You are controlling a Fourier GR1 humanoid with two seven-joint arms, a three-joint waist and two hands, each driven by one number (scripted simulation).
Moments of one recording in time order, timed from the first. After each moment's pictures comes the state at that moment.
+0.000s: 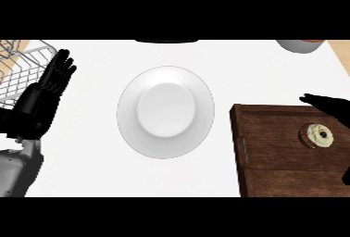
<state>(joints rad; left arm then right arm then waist) -0.27 0.45 -0.09 -1.59 0.22 0.11 0.07 -0.23 -1.01 0.27 -1.73 0.24 0.52 0.31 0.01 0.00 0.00</state>
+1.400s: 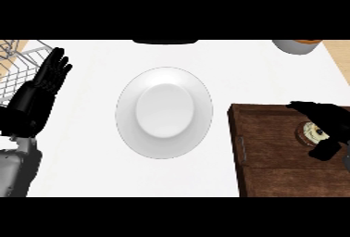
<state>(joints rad) -0.28 0.37 0.03 -1.58 0.14 -0.01 0.09 -0.30 -0.70 0.24 -1.31 0.75 0.45 0.08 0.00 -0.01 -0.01</state>
